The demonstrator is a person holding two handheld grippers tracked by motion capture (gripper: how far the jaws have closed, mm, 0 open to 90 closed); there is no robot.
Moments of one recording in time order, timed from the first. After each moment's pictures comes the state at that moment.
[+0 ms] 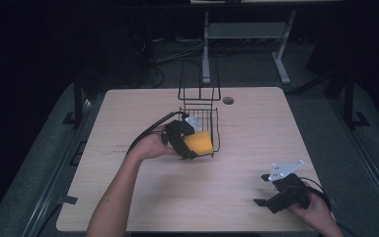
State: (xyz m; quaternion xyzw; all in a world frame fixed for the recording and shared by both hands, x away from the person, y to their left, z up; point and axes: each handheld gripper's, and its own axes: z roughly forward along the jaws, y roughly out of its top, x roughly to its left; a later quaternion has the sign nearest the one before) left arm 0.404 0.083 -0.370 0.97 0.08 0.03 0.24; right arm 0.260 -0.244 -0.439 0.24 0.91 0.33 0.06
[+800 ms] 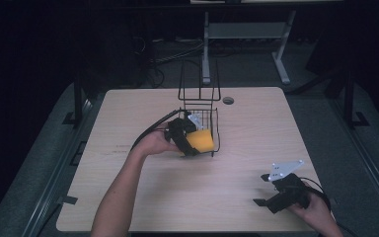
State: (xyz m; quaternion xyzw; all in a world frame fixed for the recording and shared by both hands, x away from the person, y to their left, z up) left arm 0.422 0.079 -0.383 0.97 0.08 0.02 0.24; right arm 0.261 -0.243 -0.438 0.24 0.91 0.33 0.06
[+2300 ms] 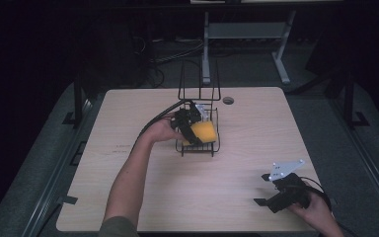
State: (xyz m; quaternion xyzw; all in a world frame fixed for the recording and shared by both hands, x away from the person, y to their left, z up) left arm 0.469 0.061 -0.392 0.97 0.09 0.02 0.21; right arm 0.261 -0.245 -0.439 0.25 0.91 0.33 0.06
